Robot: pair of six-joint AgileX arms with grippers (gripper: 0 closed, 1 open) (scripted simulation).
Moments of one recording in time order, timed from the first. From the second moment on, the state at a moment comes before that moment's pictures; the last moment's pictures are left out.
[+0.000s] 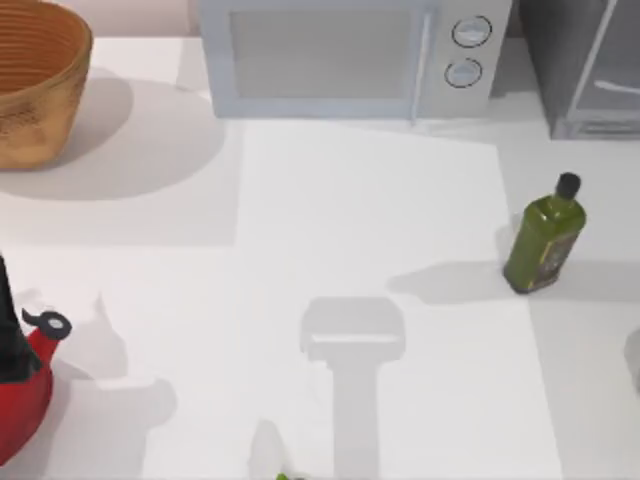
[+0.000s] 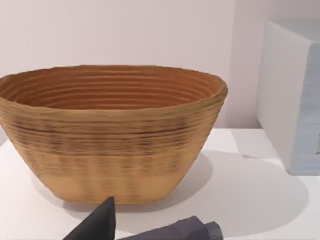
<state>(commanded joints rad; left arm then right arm) 0.00 0.00 0.00 0.00 0.00 0.00 -0.53 1.79 0.18 1.62 -0.51 0.02</state>
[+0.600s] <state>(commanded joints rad) 0.00 0.00 0.00 0.00 0.00 0.00 -0.42 1.78 0.49 1.48 -0.33 0.02</state>
